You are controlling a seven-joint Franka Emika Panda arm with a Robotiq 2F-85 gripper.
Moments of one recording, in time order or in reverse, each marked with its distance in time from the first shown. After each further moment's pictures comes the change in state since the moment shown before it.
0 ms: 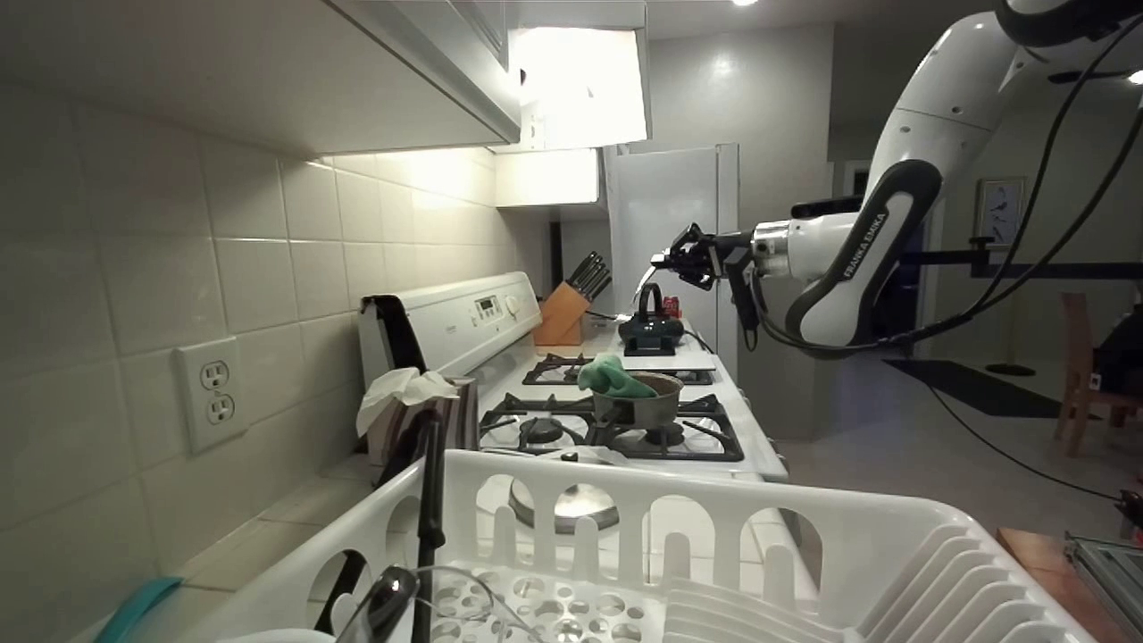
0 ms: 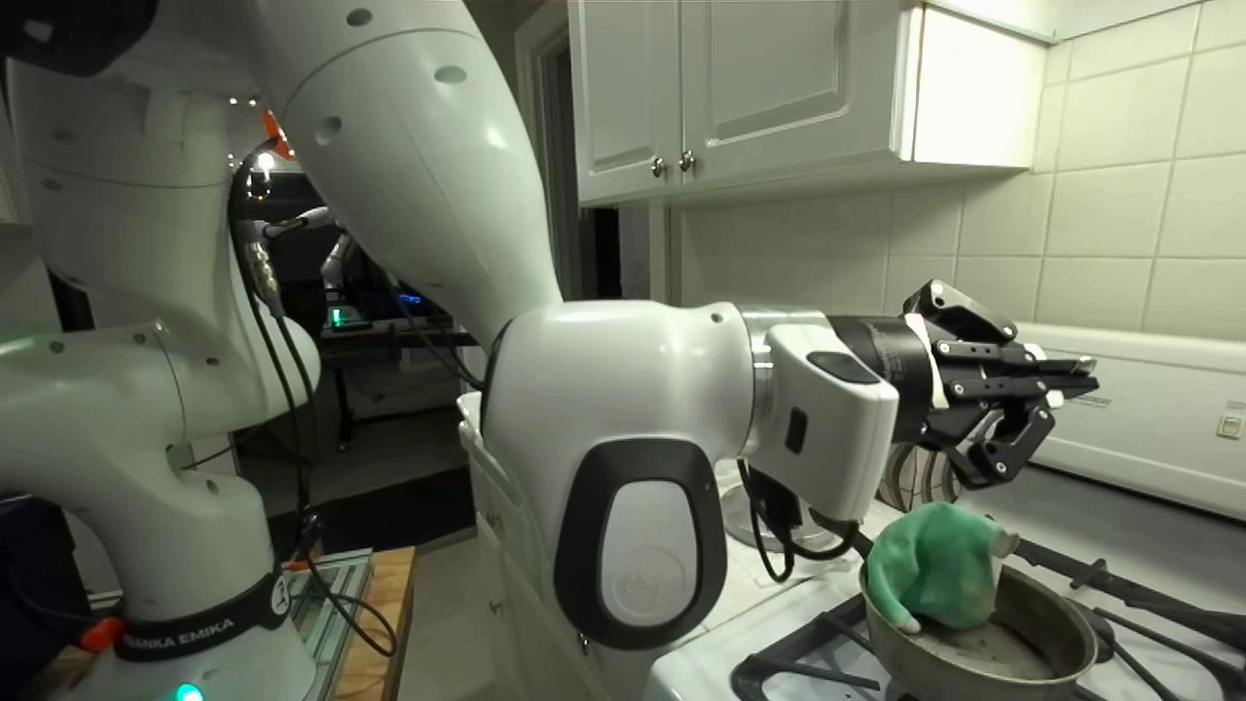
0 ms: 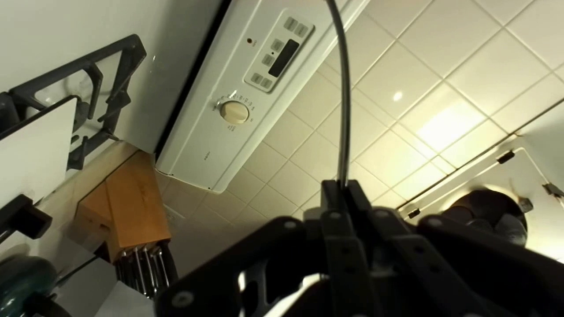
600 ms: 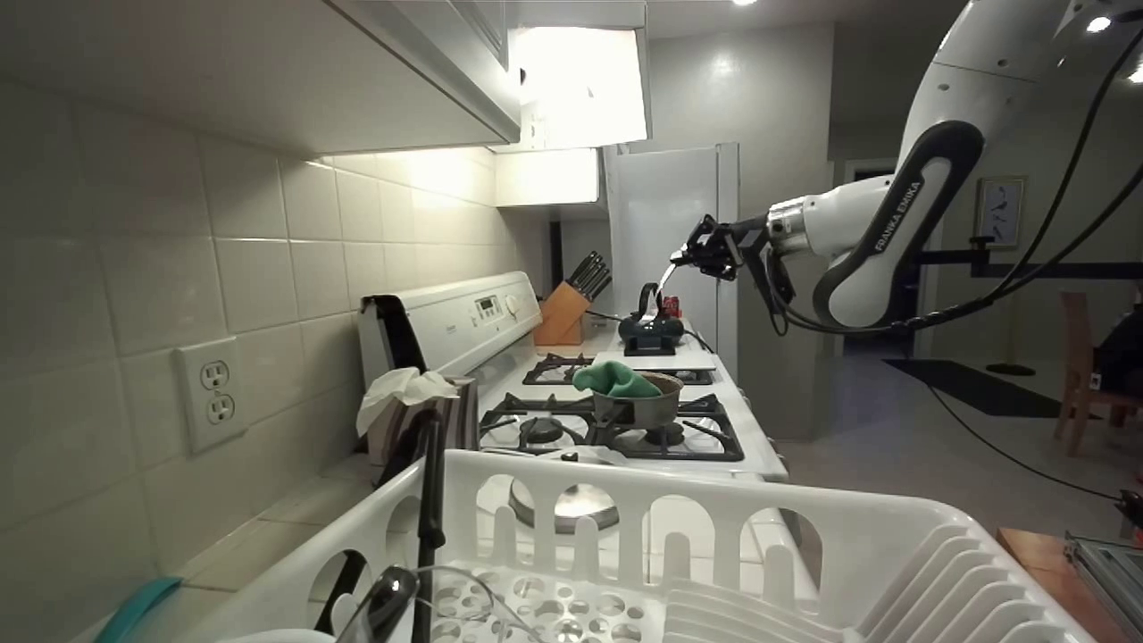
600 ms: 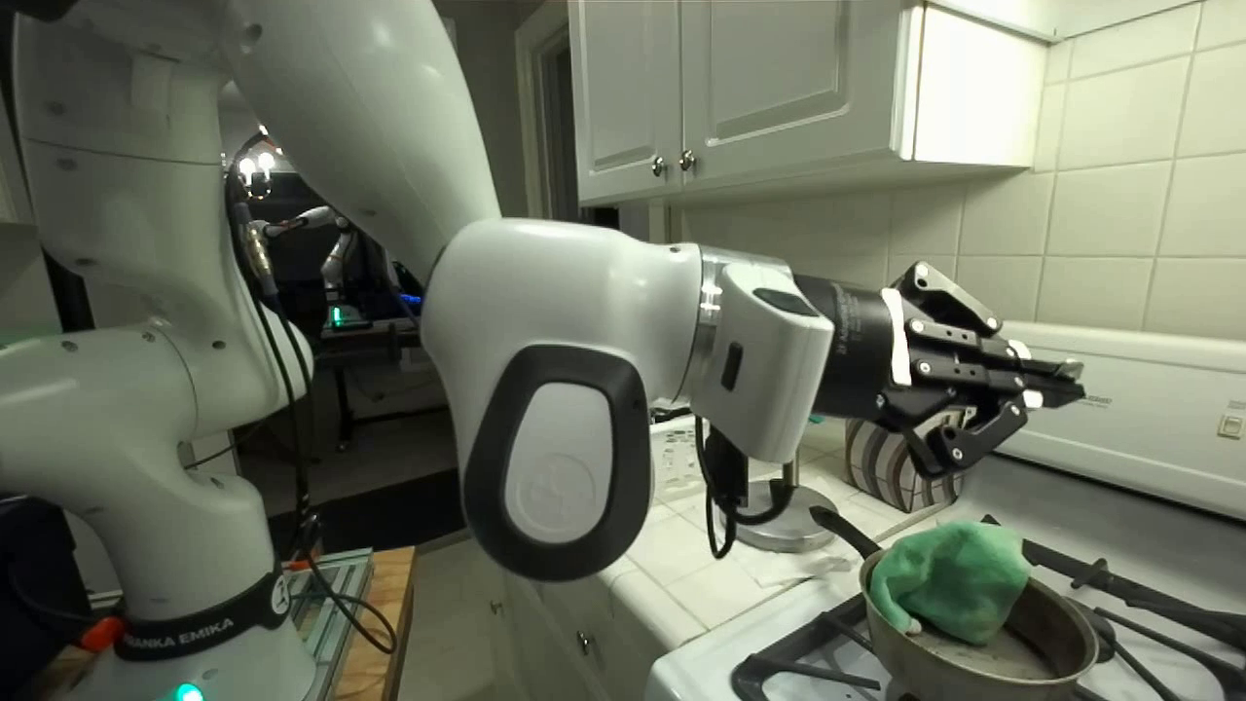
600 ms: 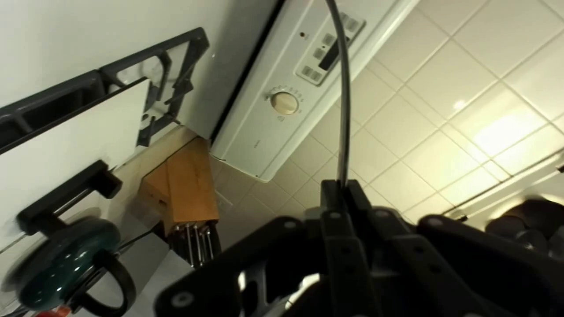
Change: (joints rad) arm 0.183 -0.176 -0.235 -0.118 0.013 -0.148 0.064
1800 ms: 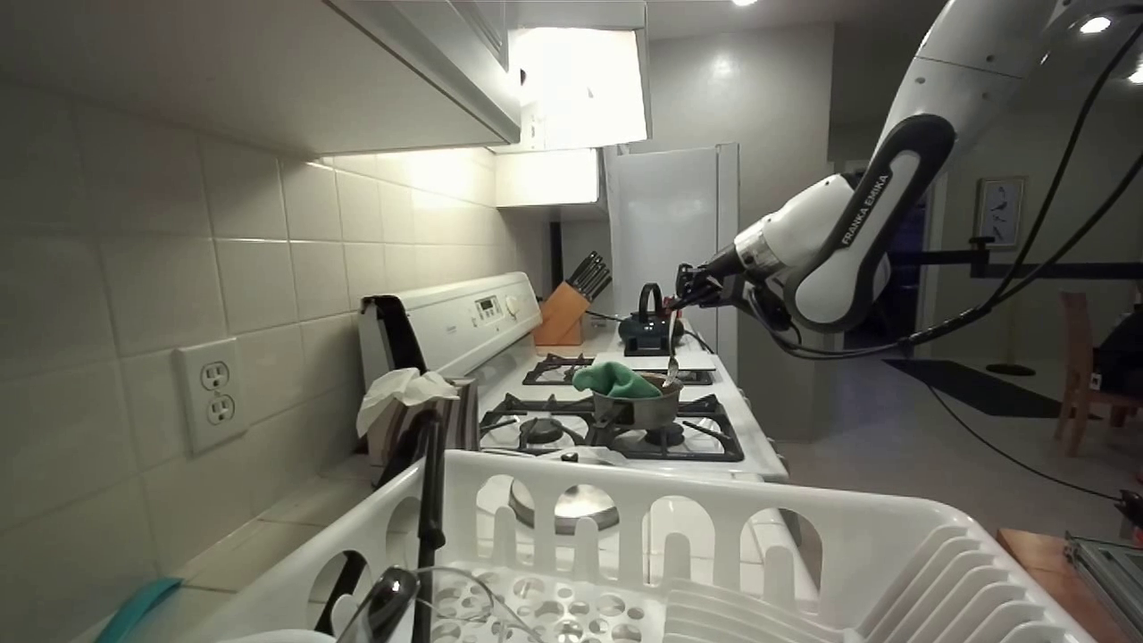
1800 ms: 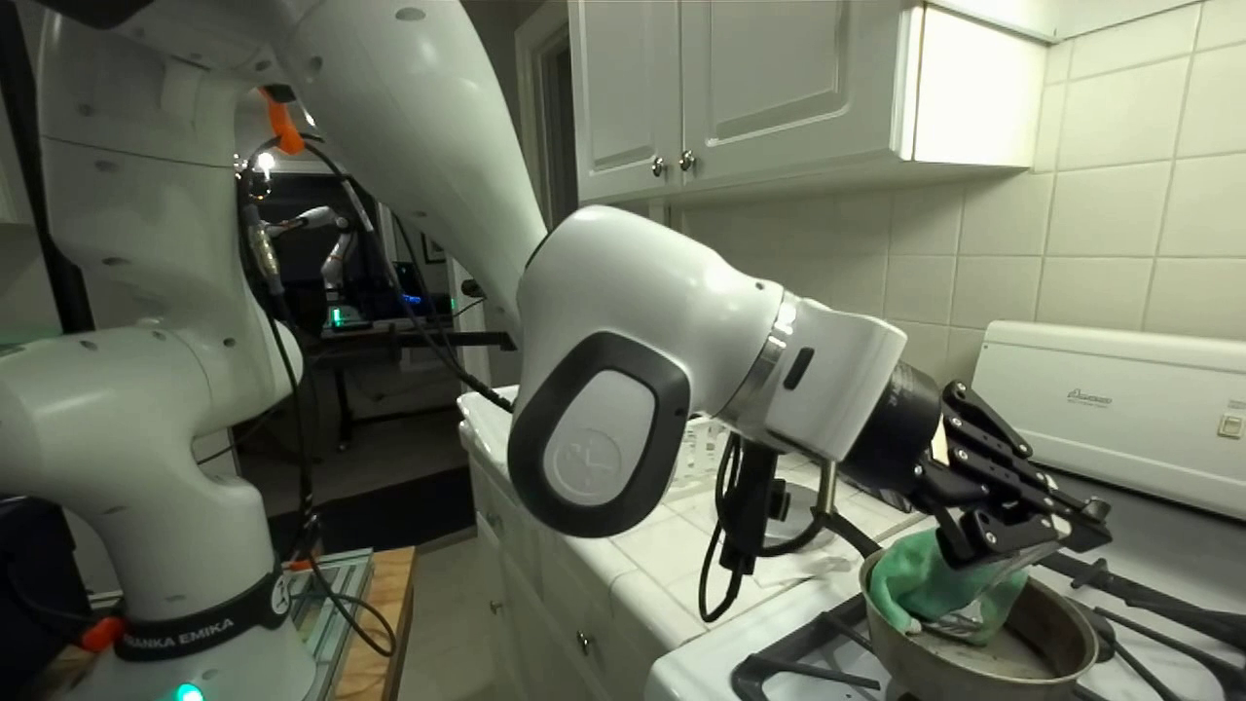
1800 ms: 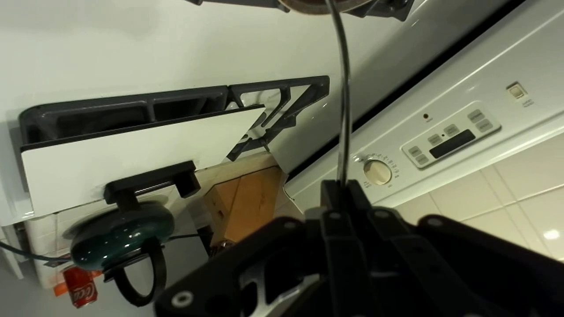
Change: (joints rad) arm 0.218 0.004 -0.128 0.009 0.223 -0.339 -0.409
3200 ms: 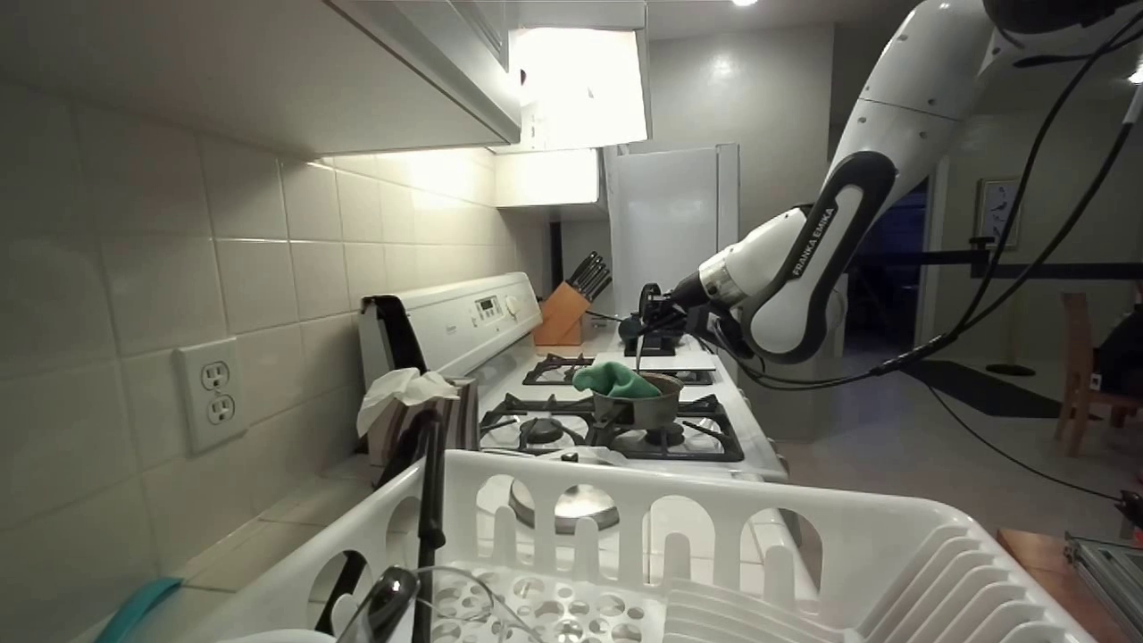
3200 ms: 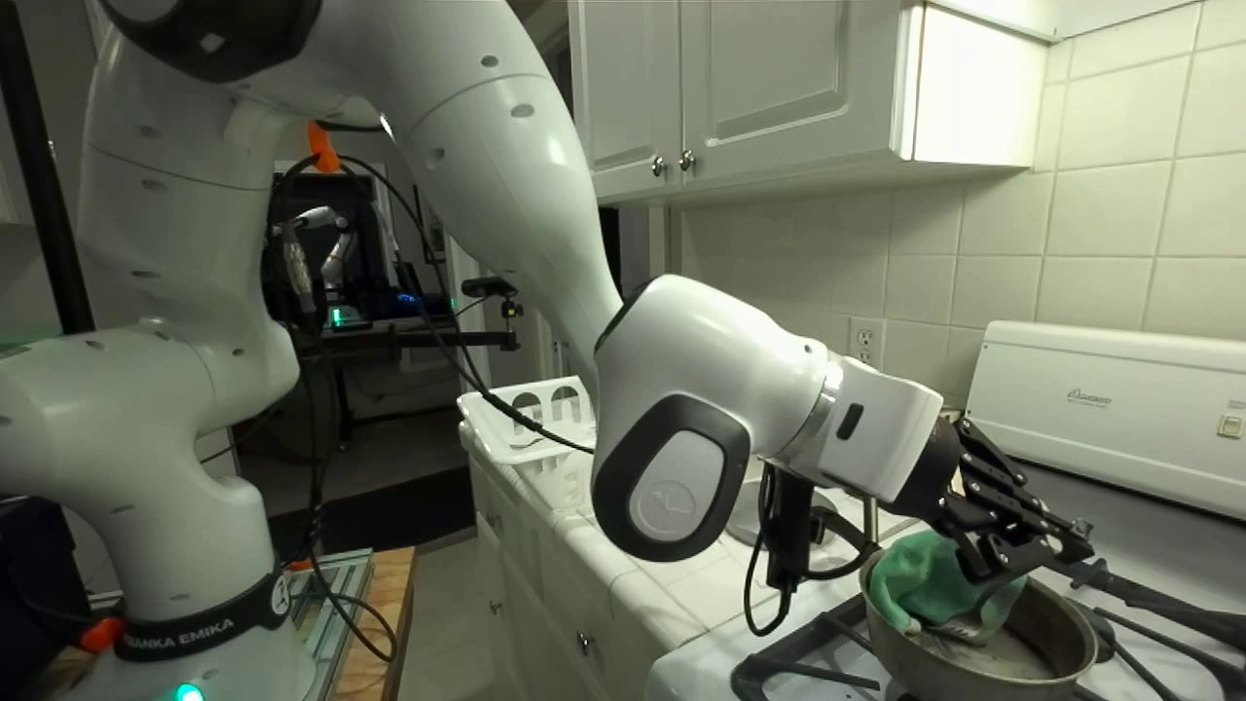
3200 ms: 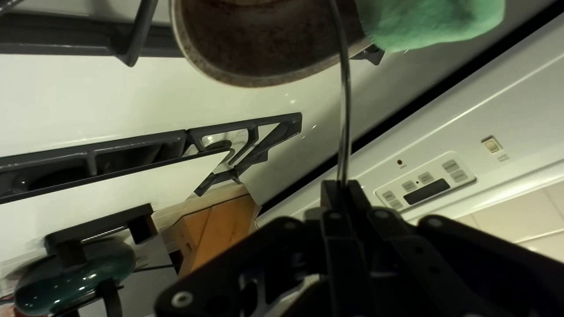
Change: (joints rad) arm 0.052 0.163 0.067 0.105 0.124 0.040 -0.091
